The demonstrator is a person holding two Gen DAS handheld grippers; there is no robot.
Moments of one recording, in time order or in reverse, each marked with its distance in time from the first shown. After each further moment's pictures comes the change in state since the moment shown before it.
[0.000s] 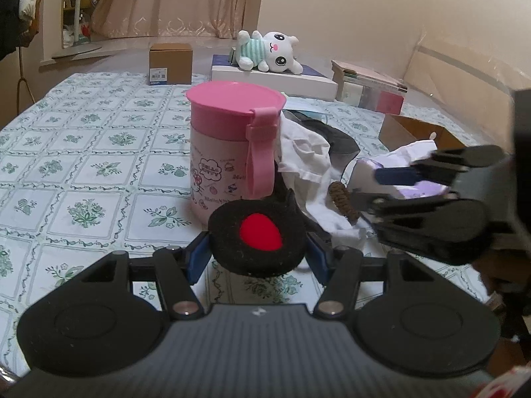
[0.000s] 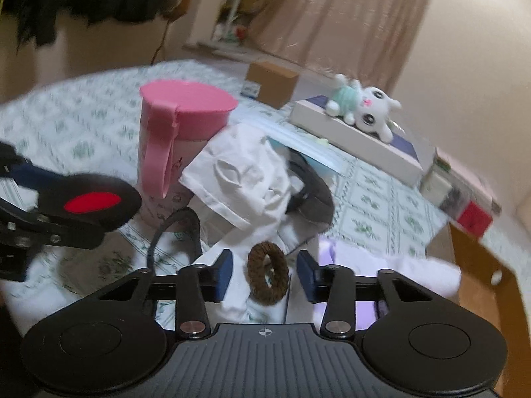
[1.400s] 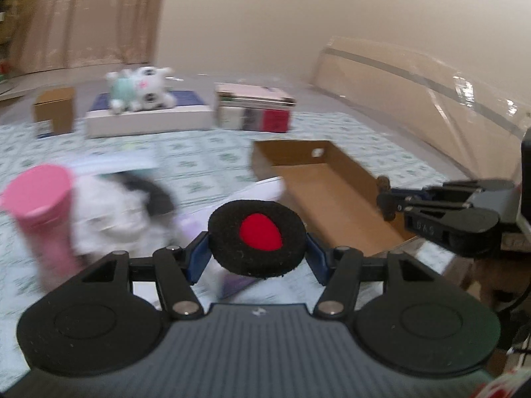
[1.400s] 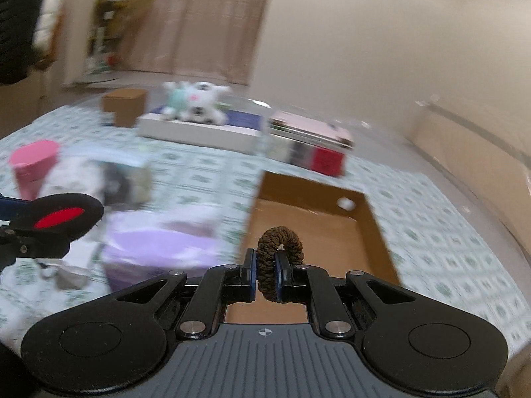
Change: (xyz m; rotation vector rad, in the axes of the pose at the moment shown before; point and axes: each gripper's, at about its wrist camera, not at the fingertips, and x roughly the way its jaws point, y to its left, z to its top) left arm -0.001 -0.166 0.054 0.150 -0.037 -0.273; right arm -0.157 -0.151 -0.079 0.426 -0.018 -0.343
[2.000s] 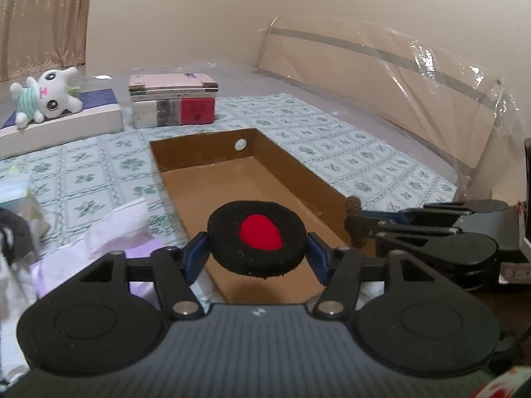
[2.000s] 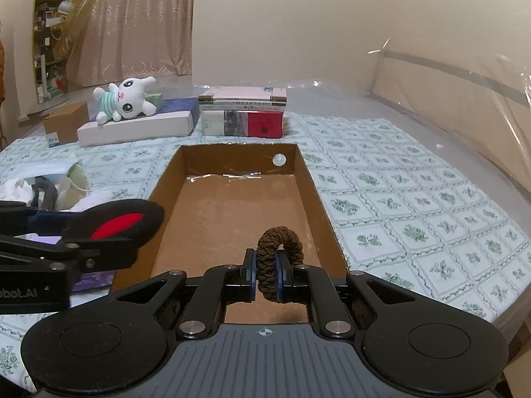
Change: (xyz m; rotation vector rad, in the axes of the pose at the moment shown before) left arm 0.106 -0.094 0.015 0.094 0.037 -0.139; right arm 0.024 -0.093 -0.026 0.178 0.065 -0.025
